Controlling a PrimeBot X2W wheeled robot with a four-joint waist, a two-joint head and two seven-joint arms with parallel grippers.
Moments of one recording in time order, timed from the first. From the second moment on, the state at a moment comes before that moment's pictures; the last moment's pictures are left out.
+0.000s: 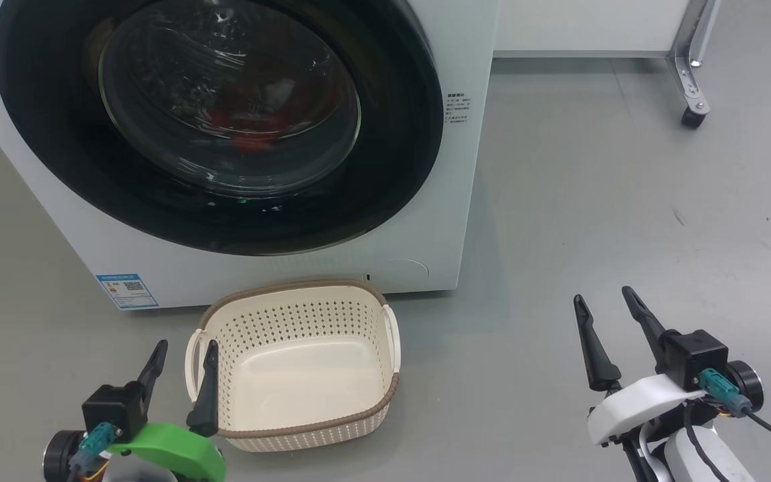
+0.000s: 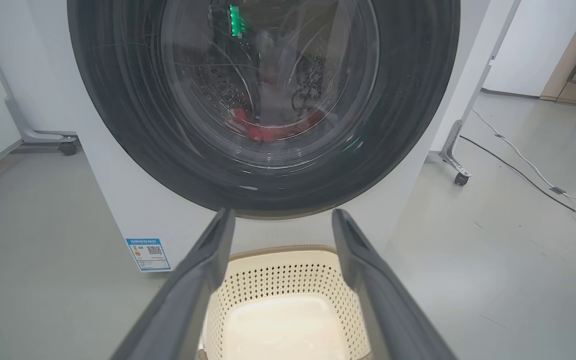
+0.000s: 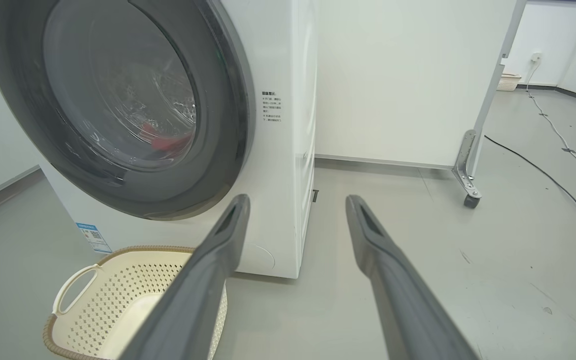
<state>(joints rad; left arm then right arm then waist) -0.09 0.11 -0.22 0.38 -0.41 -0.02 -0.25 -0.08 -0.12 0.23 0.30 0.28 0.01 -0.25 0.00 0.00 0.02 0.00</state>
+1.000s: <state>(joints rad) -0.10 0.09 -0.20 0.44 -0.41 -0.01 -0.25 -0.08 -0.09 0.17 0.34 0.28 0.02 -0.25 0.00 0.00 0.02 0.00</state>
